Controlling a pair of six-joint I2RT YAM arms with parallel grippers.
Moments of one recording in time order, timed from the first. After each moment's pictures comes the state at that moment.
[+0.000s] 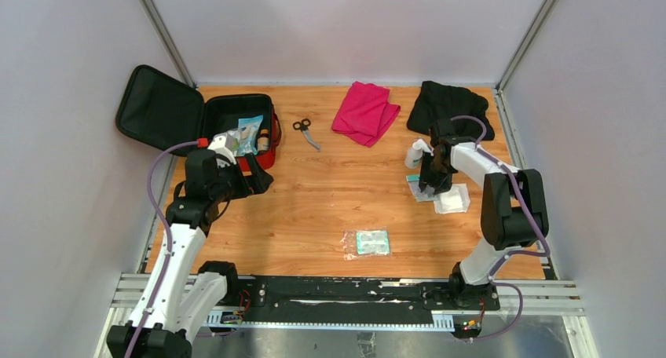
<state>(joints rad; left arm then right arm) -0.06 0.78 0.69 -0.49 0.27 -0.35 0.14 1.65 1.05 -0.67 0.05 0.31</state>
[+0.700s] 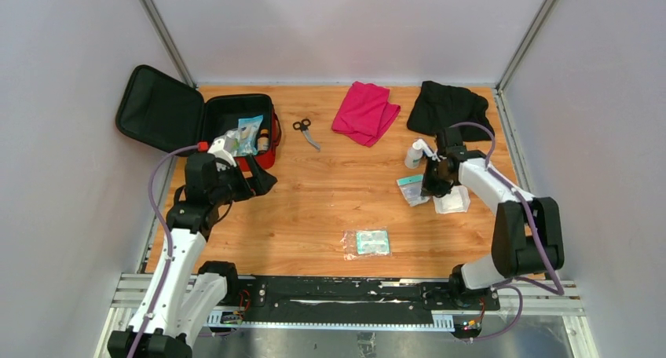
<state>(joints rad) -0.06 0.76 0.67 -0.47 0.32 -0.41 0.14 1.49 0.92 -0.61 -0.08 0.32</state>
